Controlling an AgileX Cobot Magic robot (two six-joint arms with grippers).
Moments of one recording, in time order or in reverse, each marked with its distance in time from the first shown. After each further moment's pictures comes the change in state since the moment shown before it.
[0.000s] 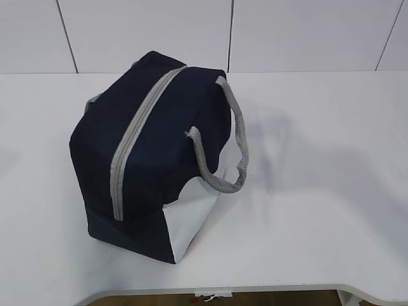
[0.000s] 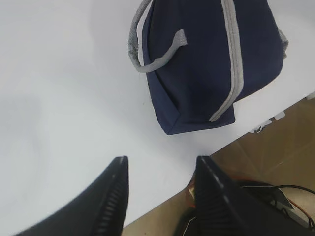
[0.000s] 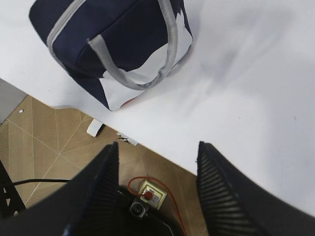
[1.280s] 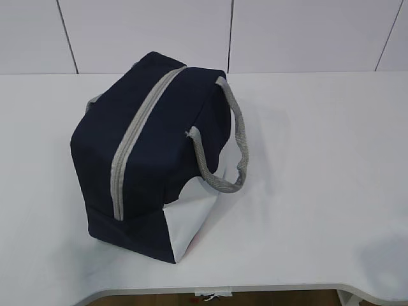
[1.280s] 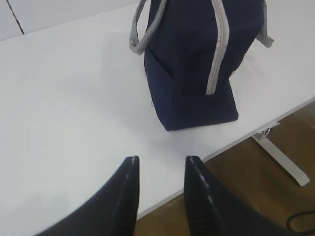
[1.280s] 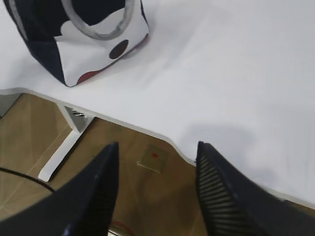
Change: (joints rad) left arm 0.000 -0.854 0.667 0.000 -0.208 0.009; right arm 0.000 -0.842 0.570 -0.199 -0.016 0.118
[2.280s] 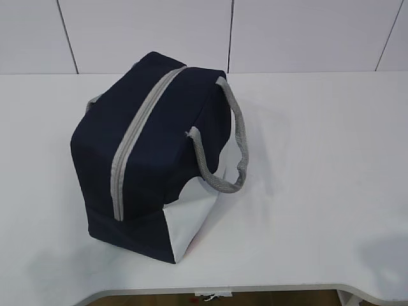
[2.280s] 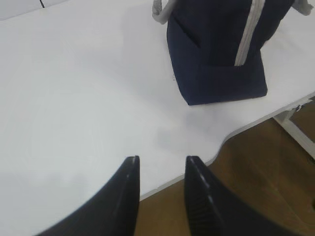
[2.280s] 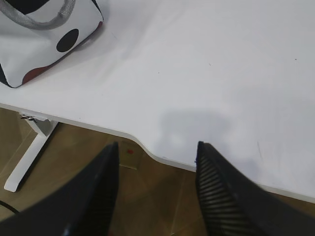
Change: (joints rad) left arm 0.000 -0.029 0.045 0.093 0.047 -0.035; right arm 0.000 0.000 0.130 -0.113 -0.103 0.064
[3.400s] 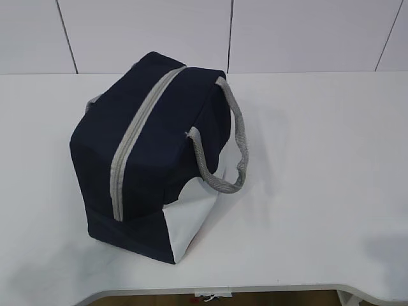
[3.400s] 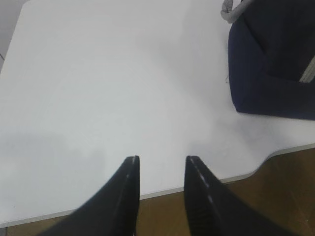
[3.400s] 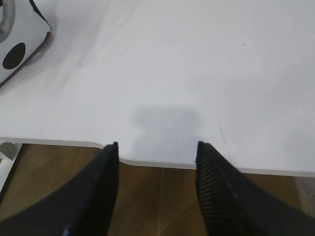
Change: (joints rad) left arm 0.288 -0.008 0.000 -0.024 0.005 -0.013; right arm -0.203 0.000 0.002 -0.002 0.000 0.000
